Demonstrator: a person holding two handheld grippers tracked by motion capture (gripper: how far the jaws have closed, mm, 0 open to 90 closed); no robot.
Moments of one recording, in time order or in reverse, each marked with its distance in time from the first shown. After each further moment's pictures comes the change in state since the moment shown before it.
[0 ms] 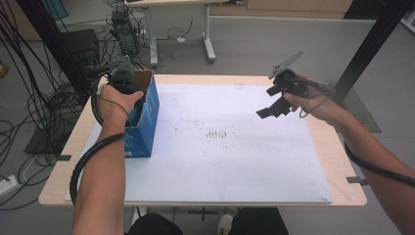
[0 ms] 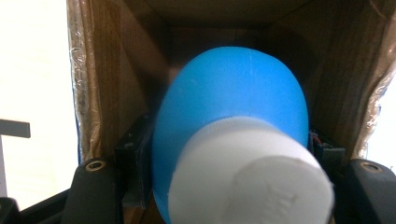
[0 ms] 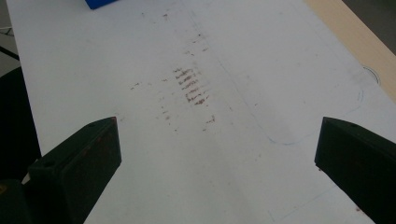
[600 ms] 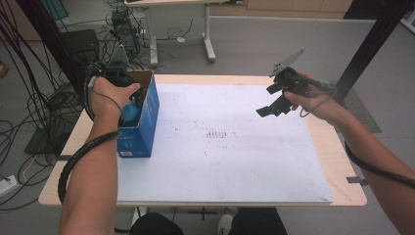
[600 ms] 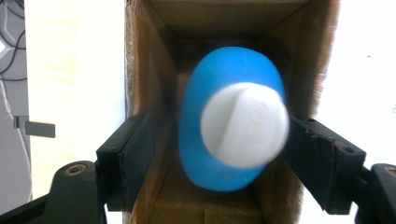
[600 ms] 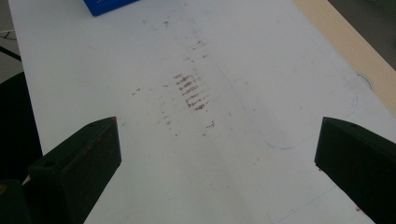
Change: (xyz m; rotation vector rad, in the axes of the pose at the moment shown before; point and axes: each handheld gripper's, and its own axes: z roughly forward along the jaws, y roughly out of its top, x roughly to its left) left arm 0.001 -0.010 -0.043 -0.066 0.001 0.020; right arm 0.004 0.004 -0.007 -0.016 -0.013 -0.002
